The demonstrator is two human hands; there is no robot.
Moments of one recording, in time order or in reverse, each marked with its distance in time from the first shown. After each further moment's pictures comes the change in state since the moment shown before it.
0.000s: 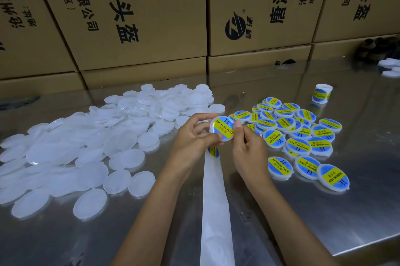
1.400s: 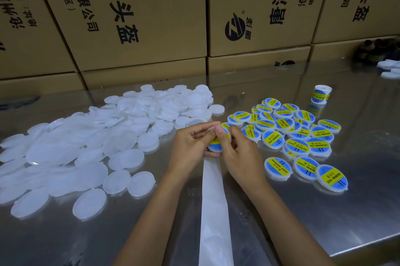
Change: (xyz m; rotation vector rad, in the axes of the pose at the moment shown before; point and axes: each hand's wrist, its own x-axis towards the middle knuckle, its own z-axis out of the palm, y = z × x) left_hand -0.001 -0.006 0.002 0.052 0.072 -0.017; right_hand -0.006 -0.001 -0.003 -0.264 -0.177 -0.111
